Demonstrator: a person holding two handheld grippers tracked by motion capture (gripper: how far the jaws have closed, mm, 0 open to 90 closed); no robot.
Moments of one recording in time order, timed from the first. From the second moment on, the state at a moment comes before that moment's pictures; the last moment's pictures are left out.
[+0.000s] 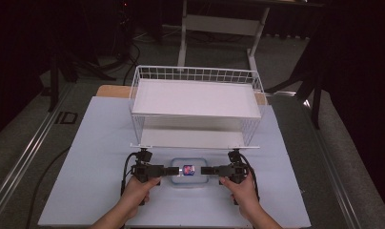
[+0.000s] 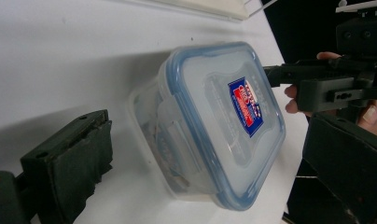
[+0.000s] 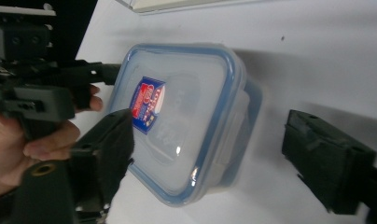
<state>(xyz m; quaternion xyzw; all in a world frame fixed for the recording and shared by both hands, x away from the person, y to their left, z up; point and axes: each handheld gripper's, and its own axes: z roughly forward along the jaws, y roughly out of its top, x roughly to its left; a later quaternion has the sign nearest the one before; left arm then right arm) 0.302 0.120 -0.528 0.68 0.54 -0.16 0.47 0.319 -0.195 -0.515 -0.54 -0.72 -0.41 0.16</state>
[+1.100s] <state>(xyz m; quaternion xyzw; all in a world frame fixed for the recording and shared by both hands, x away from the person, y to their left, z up) 0.296 0.108 -0.522 0.70 0.55 -0.16 0.42 0.306 -0.178 -0.513 -0.56 -0.72 -0.38 0.15</state>
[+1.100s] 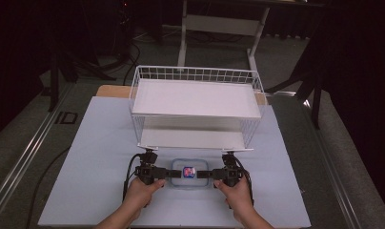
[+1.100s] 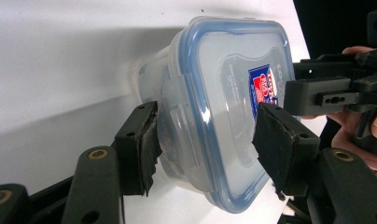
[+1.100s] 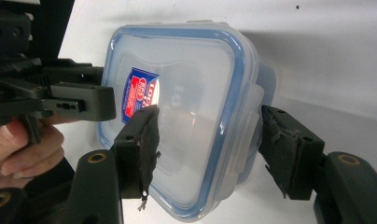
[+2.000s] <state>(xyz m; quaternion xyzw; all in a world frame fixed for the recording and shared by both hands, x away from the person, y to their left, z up) 0.293 0.108 -0.467 0.70 0.53 -0.05 0.47 0.306 -0.170 -0.465 -0.50 -0.75 -0.44 0.05</state>
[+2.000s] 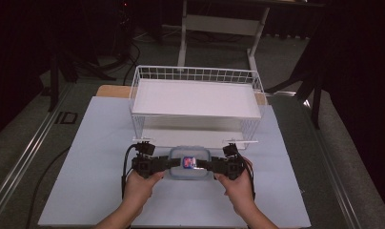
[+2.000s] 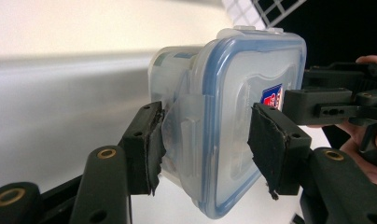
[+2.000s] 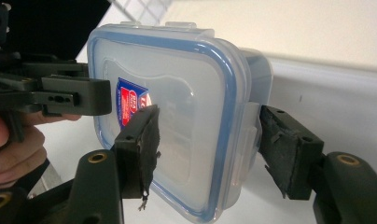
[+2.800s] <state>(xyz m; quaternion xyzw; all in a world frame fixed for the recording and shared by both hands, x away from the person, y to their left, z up) 0.363 0.096 -0.496 0.69 0.51 -0.01 0.51 0.365 -0.176 -0.479 -0.51 -0.72 -0.47 -0.02</state>
